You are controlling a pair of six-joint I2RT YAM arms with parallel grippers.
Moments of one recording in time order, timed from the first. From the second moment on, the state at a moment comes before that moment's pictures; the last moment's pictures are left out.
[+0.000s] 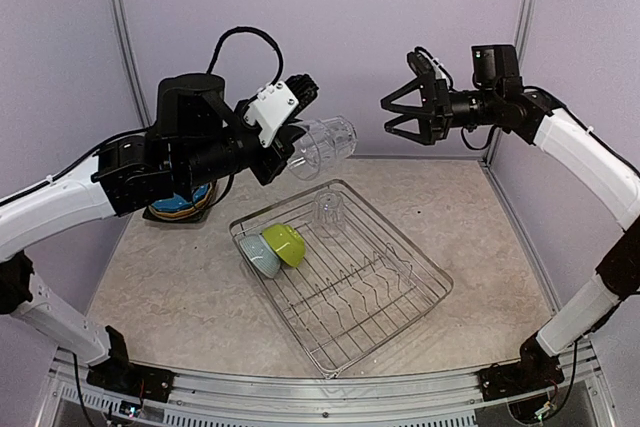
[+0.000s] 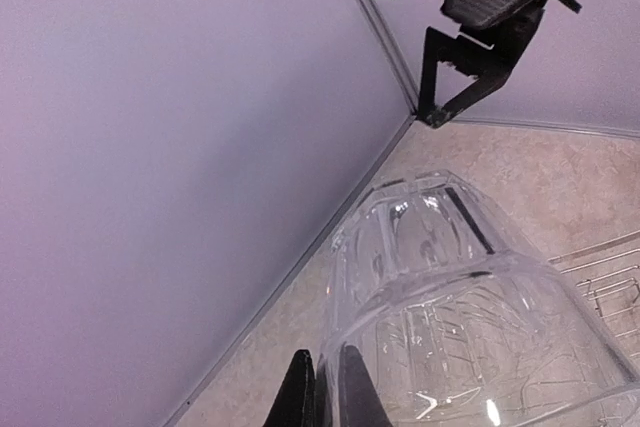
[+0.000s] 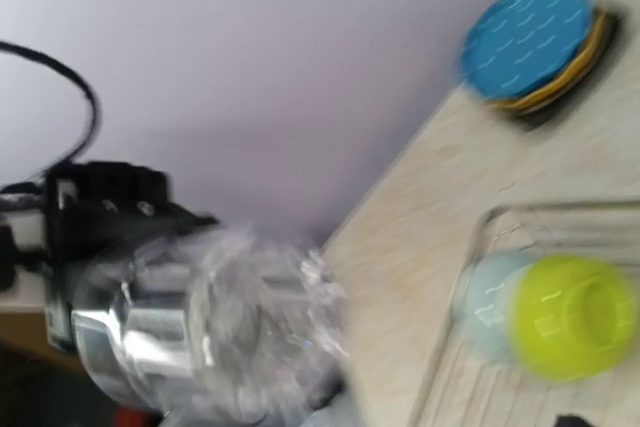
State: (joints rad) left arm -1.06 1.39 1.43 -0.21 -0.33 0.49; right arm 0.44 1.52 1.62 -0.45 -1.01 0.57
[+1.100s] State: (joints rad) left arm -0.15 1.16 1.32 -1.24 0.01 -0.80; right arm 0.42 1.42 1.73 -0.62 -0.21 0.13
